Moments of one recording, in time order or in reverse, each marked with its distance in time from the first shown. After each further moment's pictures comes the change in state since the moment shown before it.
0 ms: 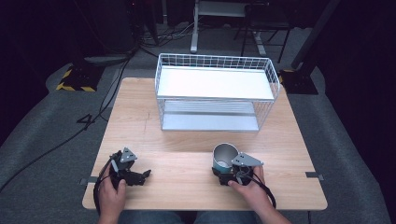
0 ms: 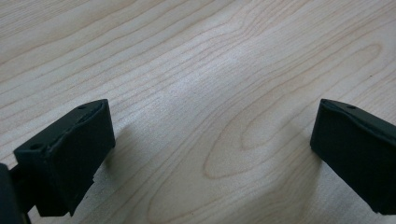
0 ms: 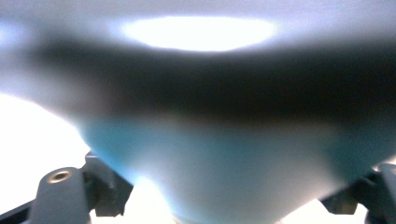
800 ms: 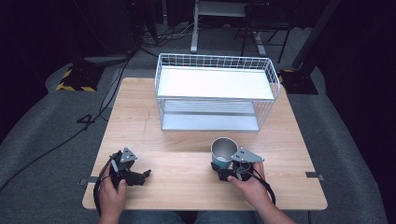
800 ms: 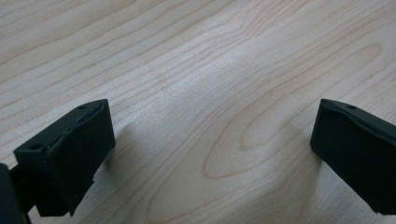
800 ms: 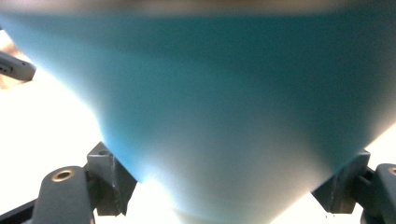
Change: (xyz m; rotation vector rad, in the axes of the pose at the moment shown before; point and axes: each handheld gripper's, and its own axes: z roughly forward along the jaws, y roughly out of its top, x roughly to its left) left arm 0.000 0.000 0.000 0.001 -0.001 -0.002; right arm 0.001 0.021 -0.004 -0.042 -0.005 -0.011
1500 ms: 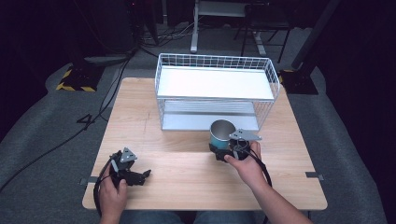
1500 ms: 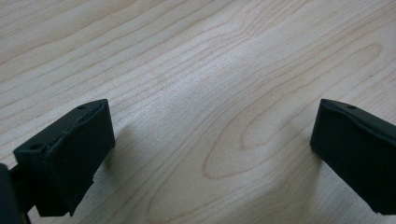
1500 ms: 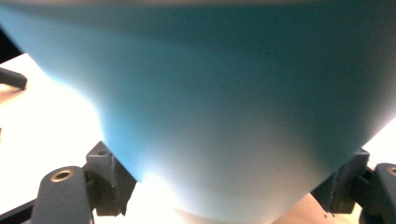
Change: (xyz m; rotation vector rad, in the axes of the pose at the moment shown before) left arm 0.000 0.000 0.000 0.000 -0.001 0.000; right arm -0.026 0.047 0.025 -0.001 -0.036 0.073
